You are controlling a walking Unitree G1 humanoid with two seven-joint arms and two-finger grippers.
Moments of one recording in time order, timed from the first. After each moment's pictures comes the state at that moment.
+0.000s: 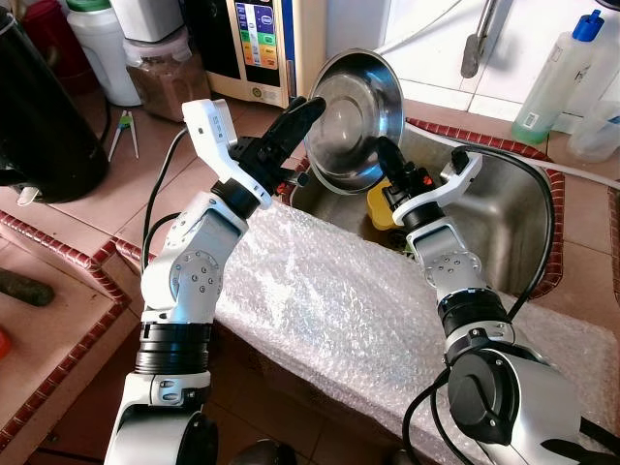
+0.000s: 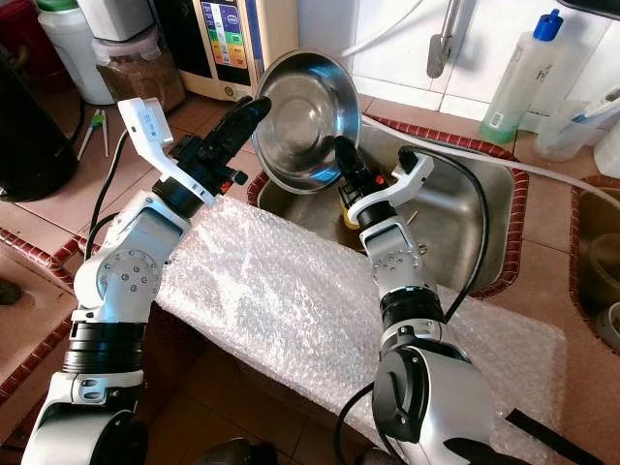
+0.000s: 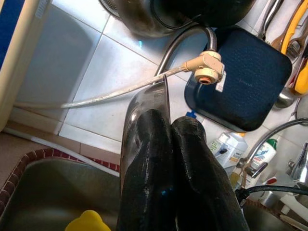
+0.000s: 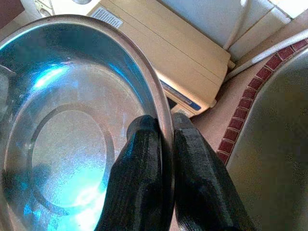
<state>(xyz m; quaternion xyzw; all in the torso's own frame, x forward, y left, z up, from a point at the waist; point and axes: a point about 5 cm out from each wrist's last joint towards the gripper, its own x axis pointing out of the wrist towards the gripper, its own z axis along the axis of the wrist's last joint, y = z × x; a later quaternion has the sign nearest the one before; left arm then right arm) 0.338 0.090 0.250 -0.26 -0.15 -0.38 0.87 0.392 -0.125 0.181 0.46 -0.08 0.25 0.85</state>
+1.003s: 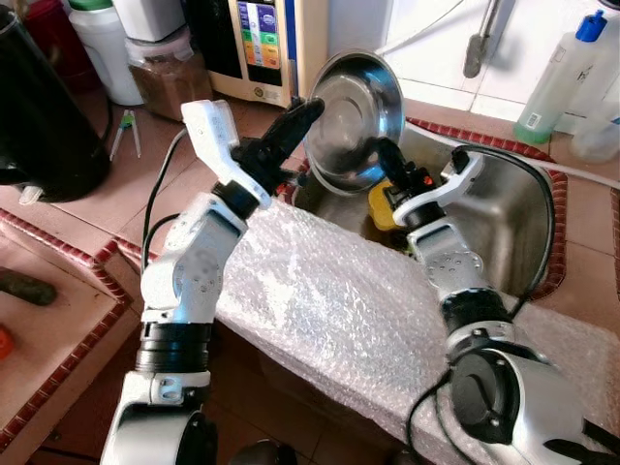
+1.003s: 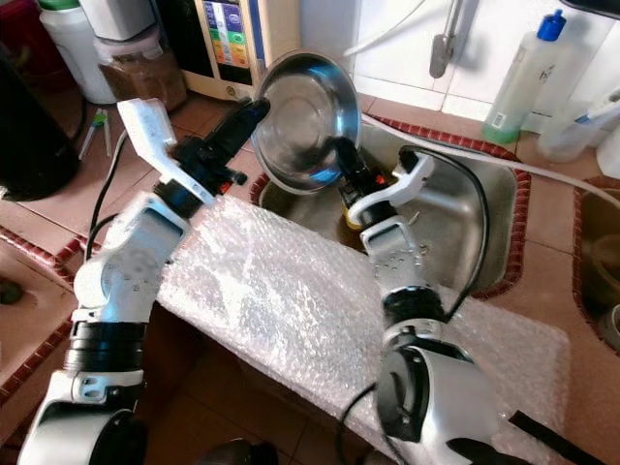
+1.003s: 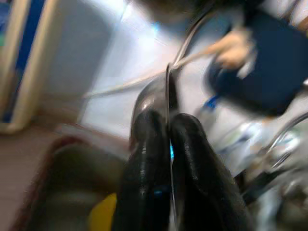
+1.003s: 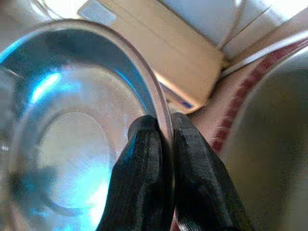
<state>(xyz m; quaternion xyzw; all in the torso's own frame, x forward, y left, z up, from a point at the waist) 0.350 0.097 0.232 -0.22 -0.12 -0.35 0.90 0.395 -0.141 0.184 0.41 -0.07 0.21 0.88</state>
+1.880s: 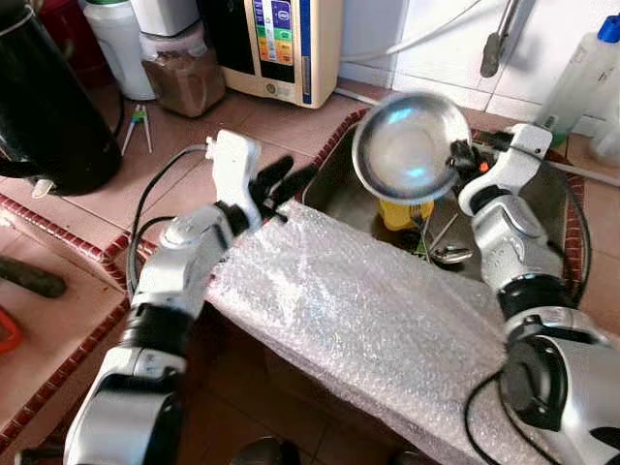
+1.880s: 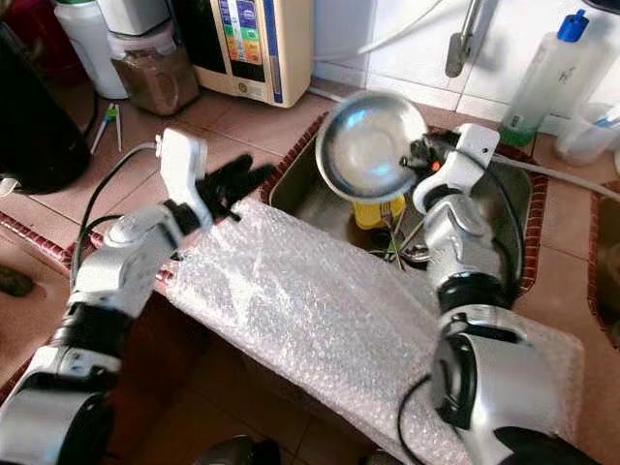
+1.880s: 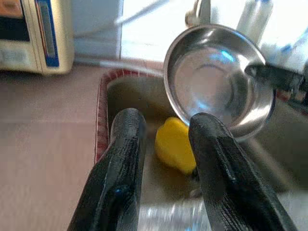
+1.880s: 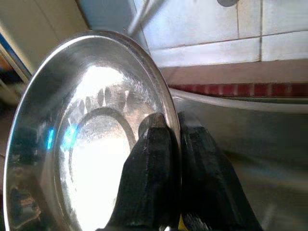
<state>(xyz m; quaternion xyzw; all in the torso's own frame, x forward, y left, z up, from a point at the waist) 0.365 0.115 0.193 -0.03 -0.02 -0.36 0.93 0.401 -0.210 0.194 0.11 -0.04 0.02 0.99</state>
